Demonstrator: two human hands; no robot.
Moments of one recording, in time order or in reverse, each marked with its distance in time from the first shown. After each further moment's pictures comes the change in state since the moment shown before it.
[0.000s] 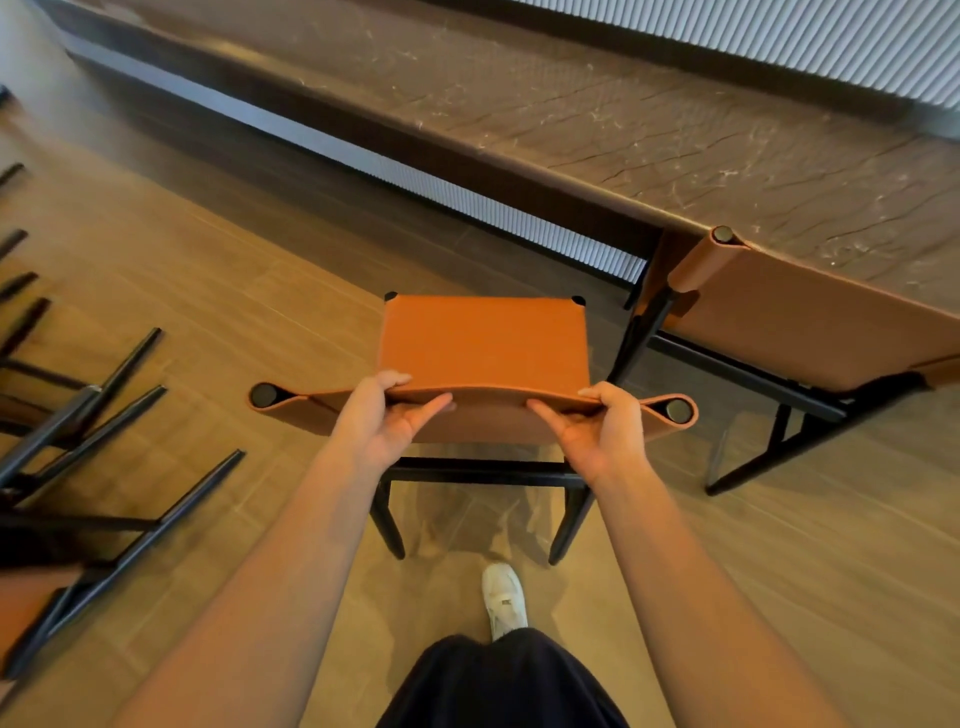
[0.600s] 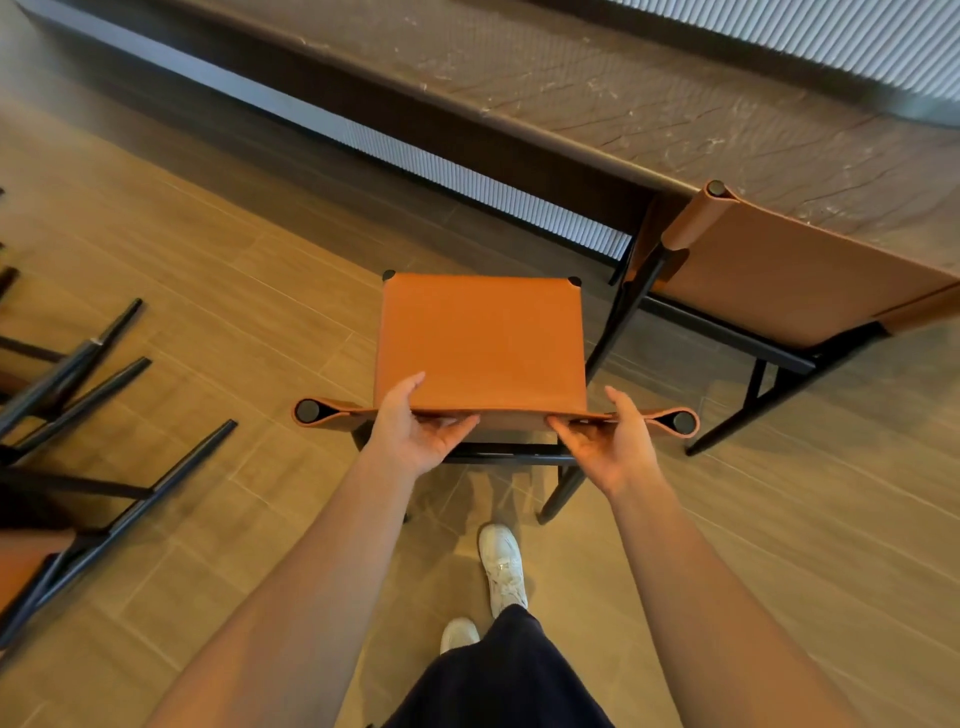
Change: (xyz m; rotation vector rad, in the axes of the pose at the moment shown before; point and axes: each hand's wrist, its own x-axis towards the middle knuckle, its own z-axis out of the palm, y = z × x) left_hand -0.029 -0.056 -0.086 -0.100 -0.033 -0.170; right_hand -0.062 0.056 -0.073 -0.073 0.185 -0.015
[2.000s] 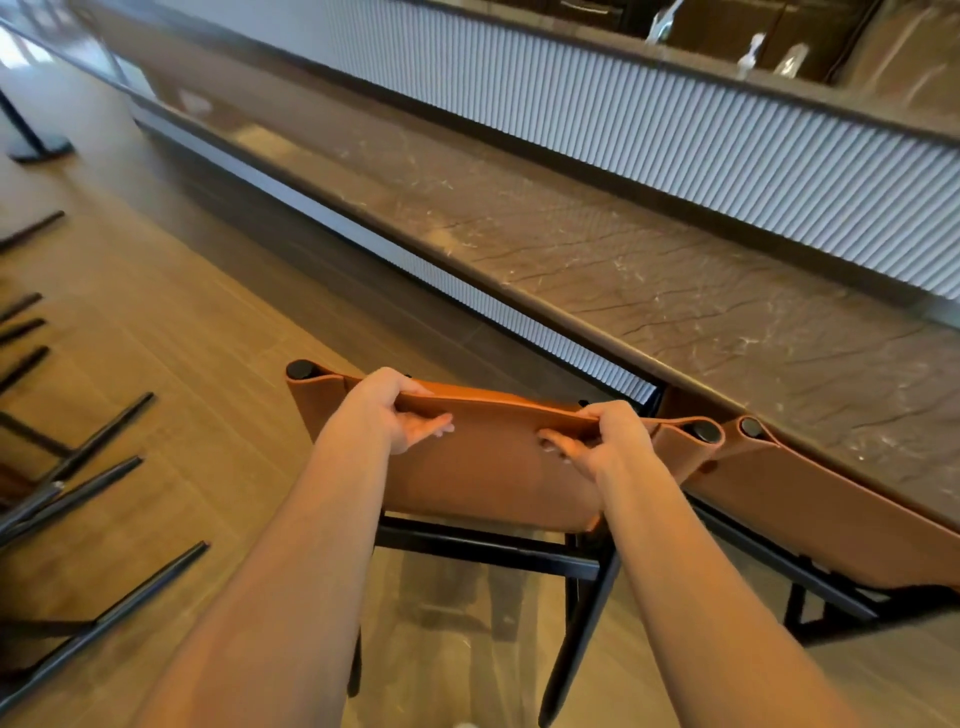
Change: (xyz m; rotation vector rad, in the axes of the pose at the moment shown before) left_hand 0.062 0.197 0.228 0.293 0.169 0.026; right_hand 0.101 -0.142 0.273 -0.459 0.120 -0.003
